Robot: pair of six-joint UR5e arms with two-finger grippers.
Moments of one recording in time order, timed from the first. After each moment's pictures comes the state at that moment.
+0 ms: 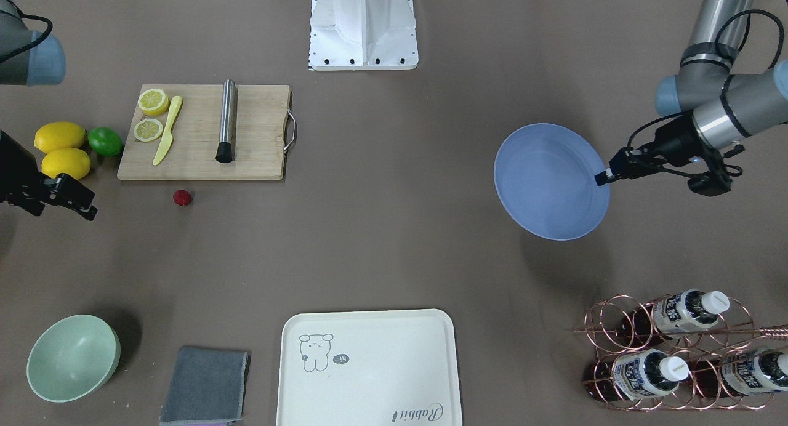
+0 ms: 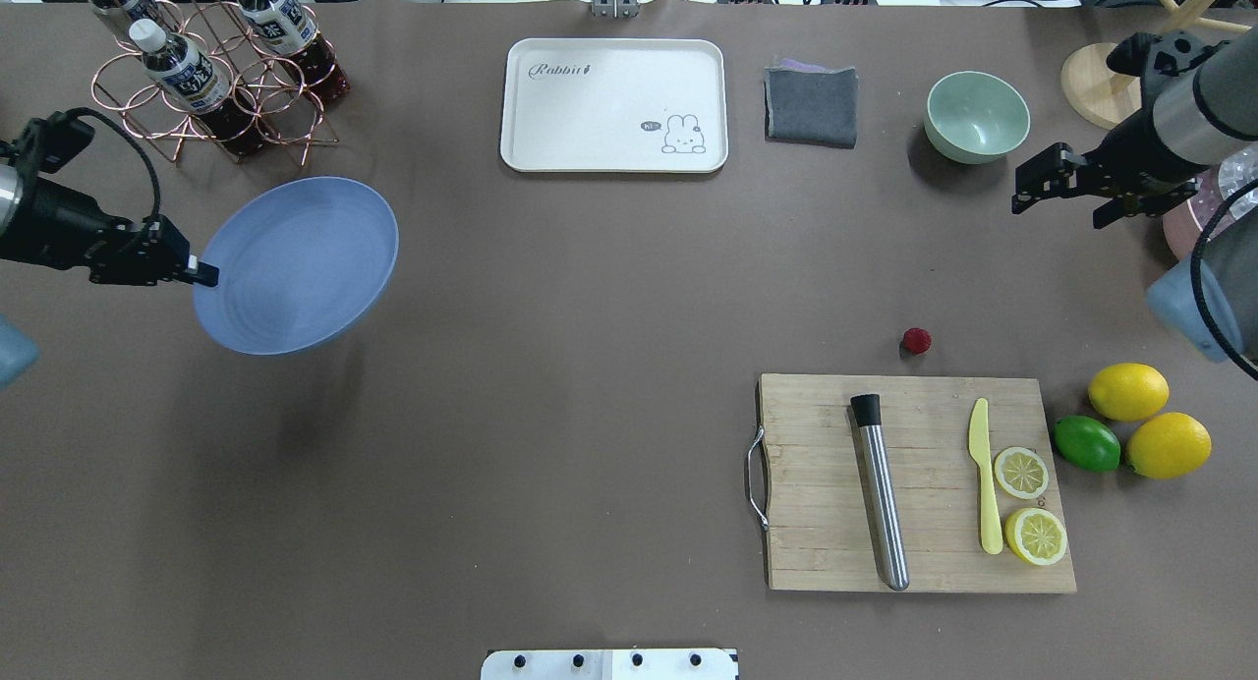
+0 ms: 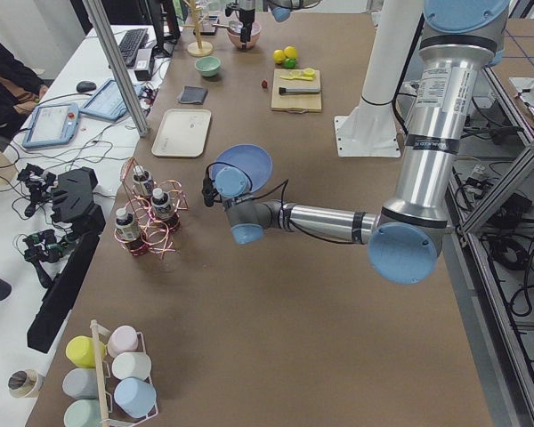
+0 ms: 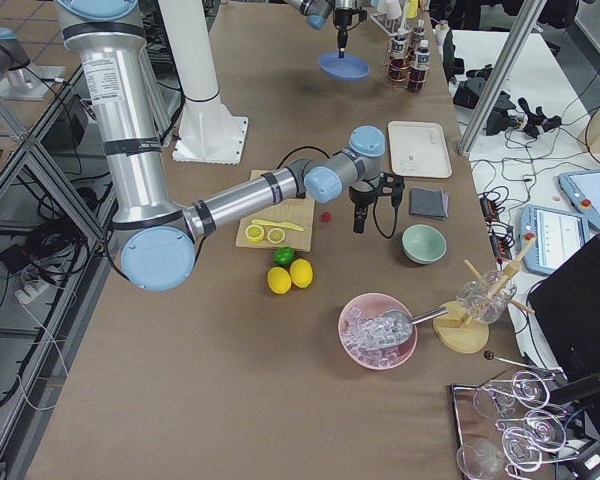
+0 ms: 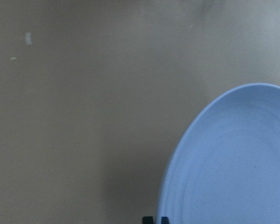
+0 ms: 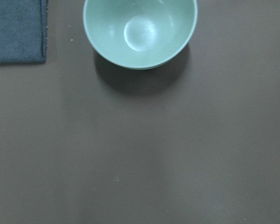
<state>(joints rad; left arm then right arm) -1.00 -1.75 -1.47 -2.72 -2.49 -1.40 1.05 -1.36 1.76 -1.37 2.20 0.92</state>
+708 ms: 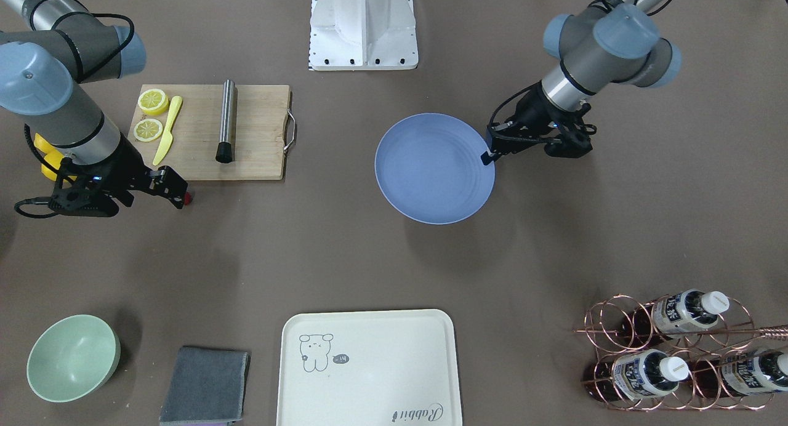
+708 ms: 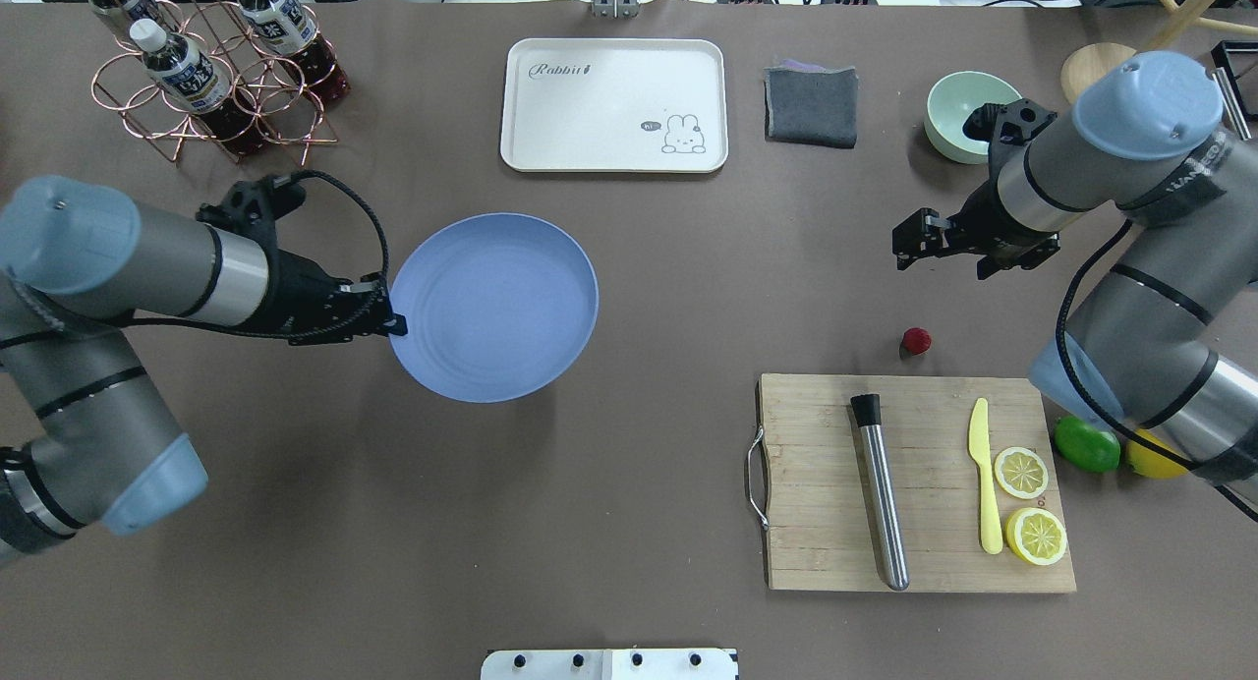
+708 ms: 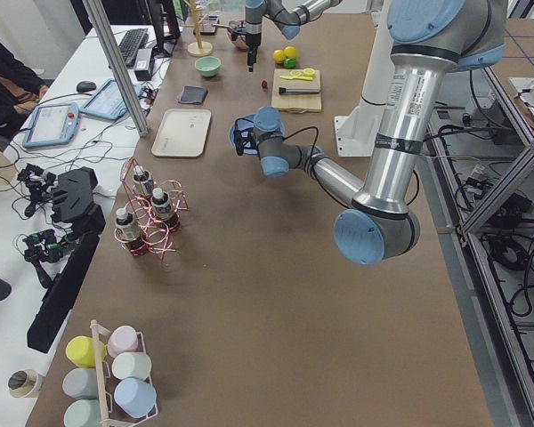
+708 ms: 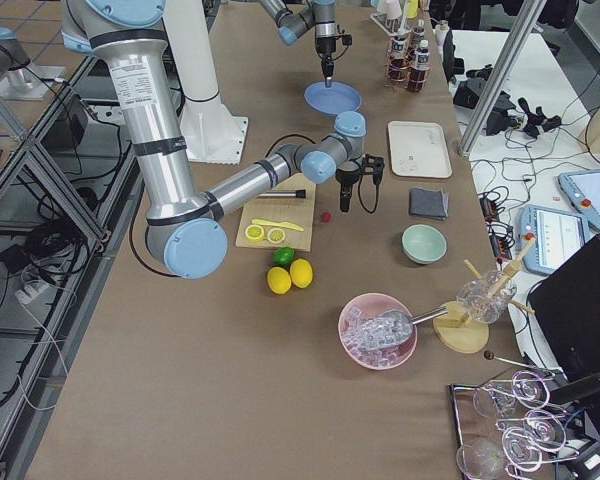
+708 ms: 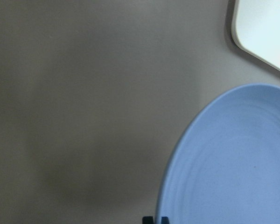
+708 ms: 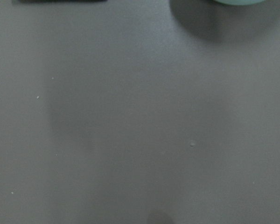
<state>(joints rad) -0.66 -1.85 -1.80 -2.27 -2.04 -1.56 0.85 -1.30 1.77 -1.37 2.09 1.04</state>
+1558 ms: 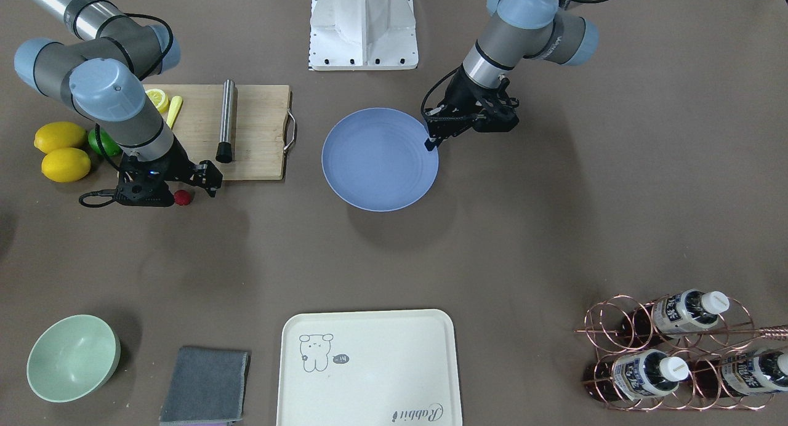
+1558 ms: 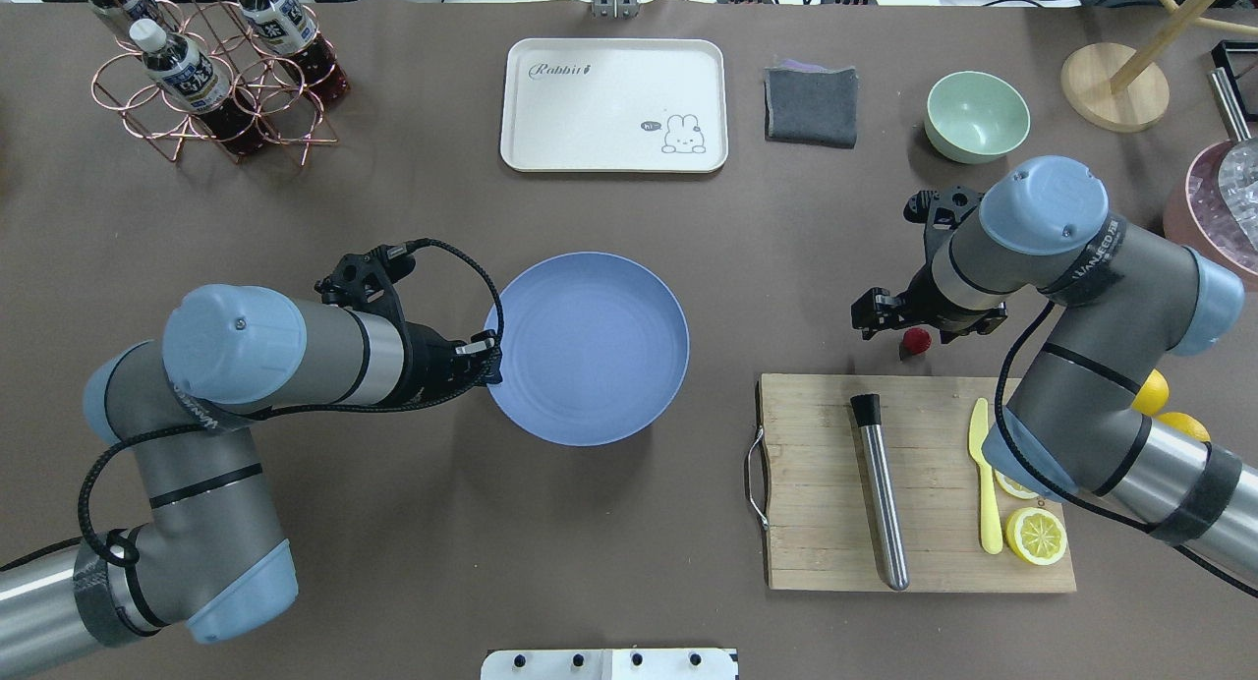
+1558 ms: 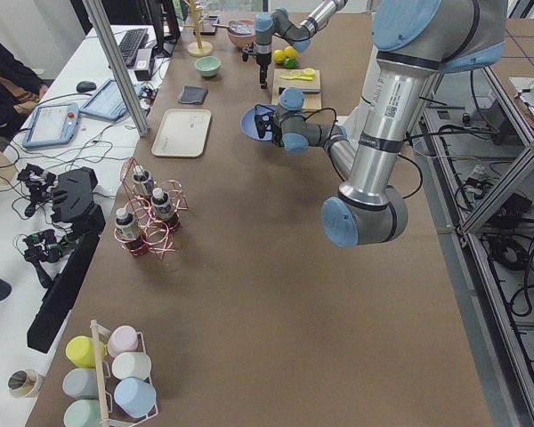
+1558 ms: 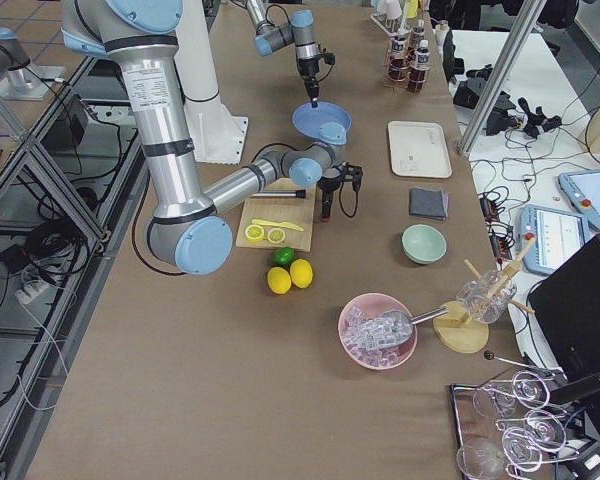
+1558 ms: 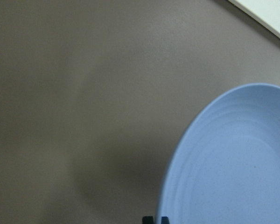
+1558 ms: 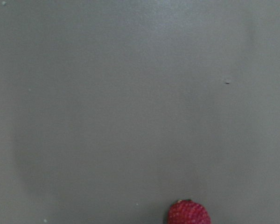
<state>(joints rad) -0.46 -1.94 -1.82 -2.15 -1.78 -1.70 0.71 -1.32 1.72 -1.36 2.01 1.07</state>
